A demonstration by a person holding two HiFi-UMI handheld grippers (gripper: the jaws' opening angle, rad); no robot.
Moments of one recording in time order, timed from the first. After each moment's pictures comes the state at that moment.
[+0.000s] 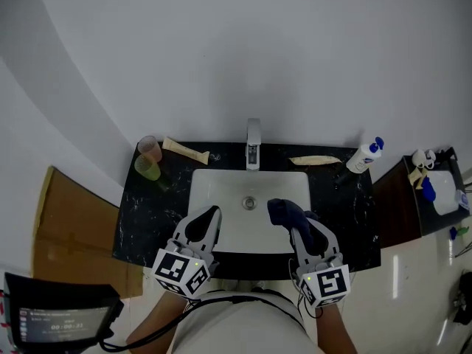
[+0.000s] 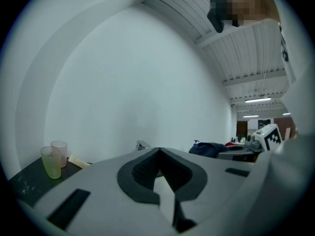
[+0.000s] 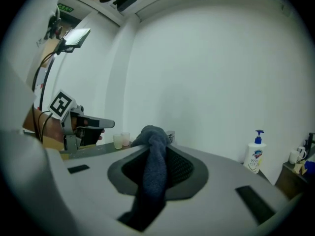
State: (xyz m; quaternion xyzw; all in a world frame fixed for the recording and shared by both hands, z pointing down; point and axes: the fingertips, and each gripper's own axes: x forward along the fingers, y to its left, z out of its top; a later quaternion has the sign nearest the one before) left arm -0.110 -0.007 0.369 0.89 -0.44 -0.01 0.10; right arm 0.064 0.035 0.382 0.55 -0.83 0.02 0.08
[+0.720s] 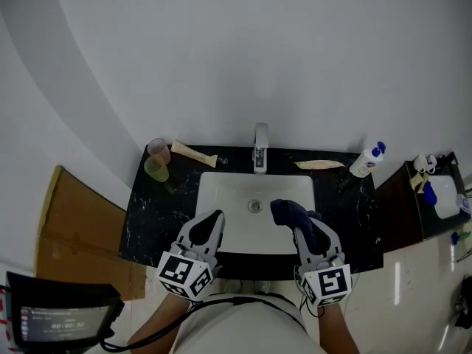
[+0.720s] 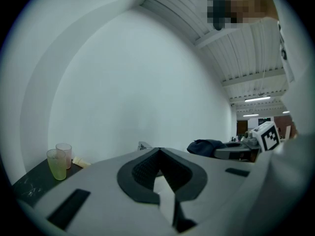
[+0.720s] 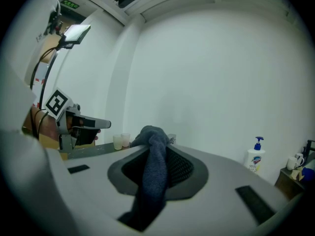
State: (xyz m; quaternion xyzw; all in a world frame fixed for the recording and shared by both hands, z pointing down) left arm -0.126 0.006 0.365 0.89 -0.45 -0.01 0.09; right arm 0.050 0.037 0.371 0.55 -0.83 0.00 0.09
